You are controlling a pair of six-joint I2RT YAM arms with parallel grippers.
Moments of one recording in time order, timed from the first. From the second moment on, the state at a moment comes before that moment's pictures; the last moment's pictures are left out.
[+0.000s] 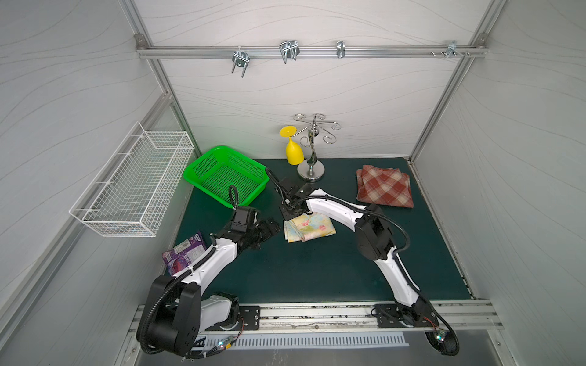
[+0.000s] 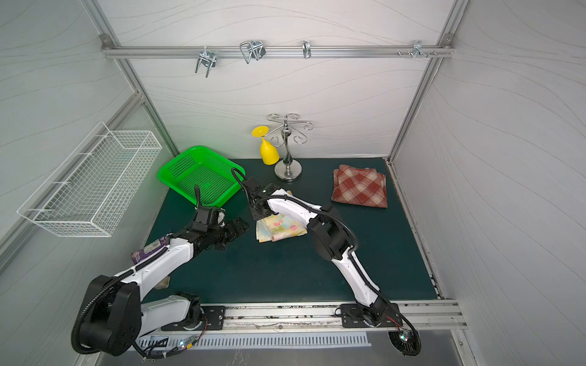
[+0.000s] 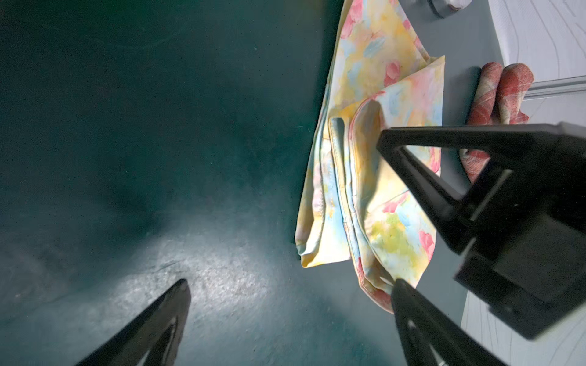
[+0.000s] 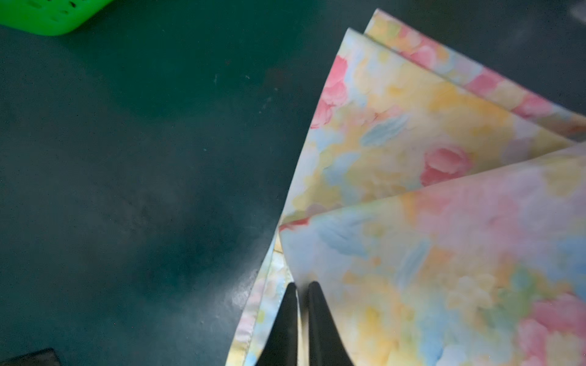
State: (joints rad) left arm -0.22 1.20 0.58 -0.31 0.31 -0.79; right arm 0.93 2.35 2.04 -0.85 0.08 0.35
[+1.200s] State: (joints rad) left arm -0.16 1.14 0.56 -0.33 0.31 -0.78; right arm 0.92 2.41 2.04 -0.82 0.10 0.37
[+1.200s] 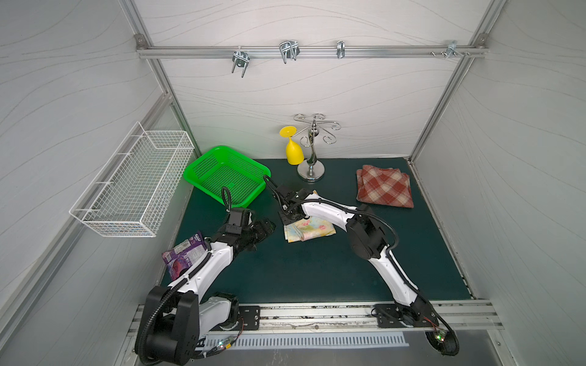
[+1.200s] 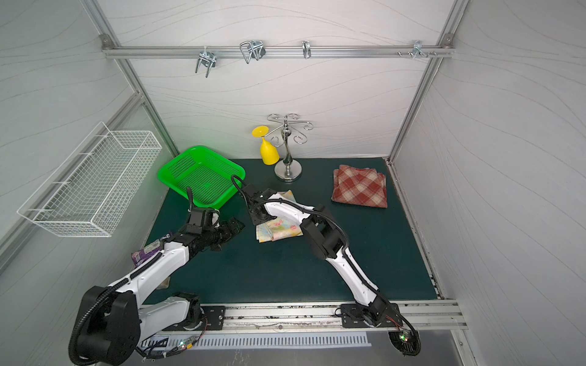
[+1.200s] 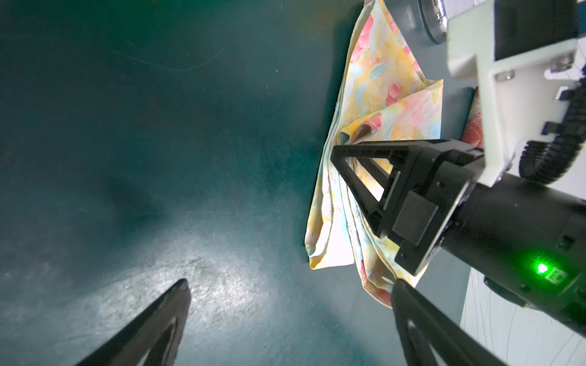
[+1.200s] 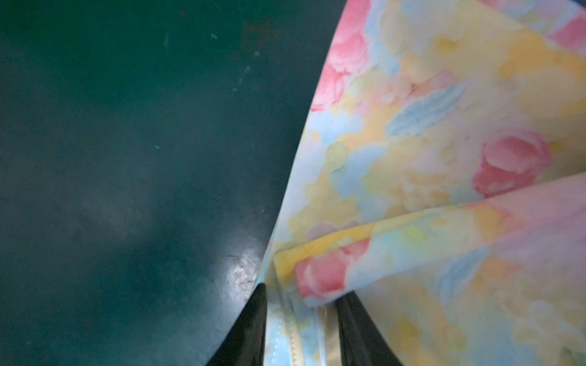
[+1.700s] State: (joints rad) left arm -0.16 1.14 0.56 -0.34 0.31 -0.78; right arm 0.92 2.41 2.05 -0.82 0.10 0.37
